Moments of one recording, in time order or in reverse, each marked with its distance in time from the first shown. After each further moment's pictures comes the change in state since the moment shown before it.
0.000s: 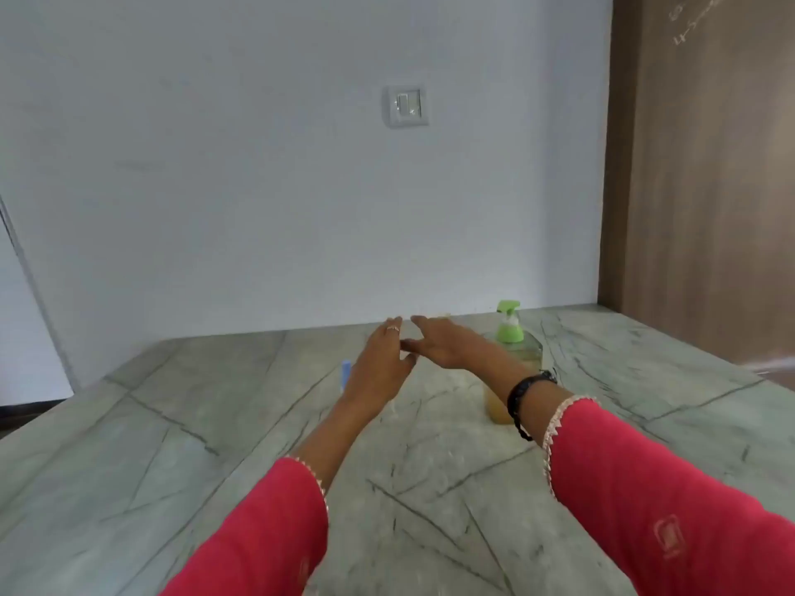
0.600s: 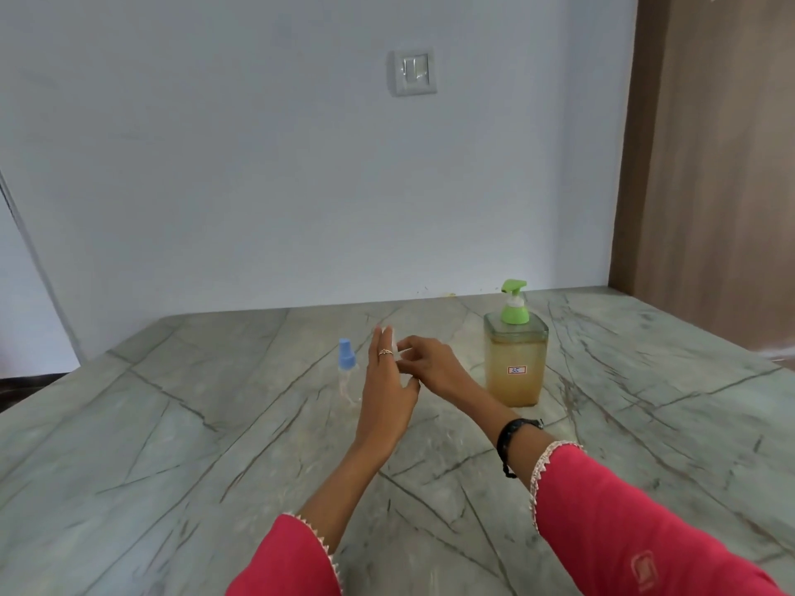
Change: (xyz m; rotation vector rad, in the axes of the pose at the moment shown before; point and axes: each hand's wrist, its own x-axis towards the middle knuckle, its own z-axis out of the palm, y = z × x) left_hand -0.044 -0.008 0.043 -0.201 0.150 -0.108; right_hand -0.012 0.013 0.068 0.597 0.120 -0.017
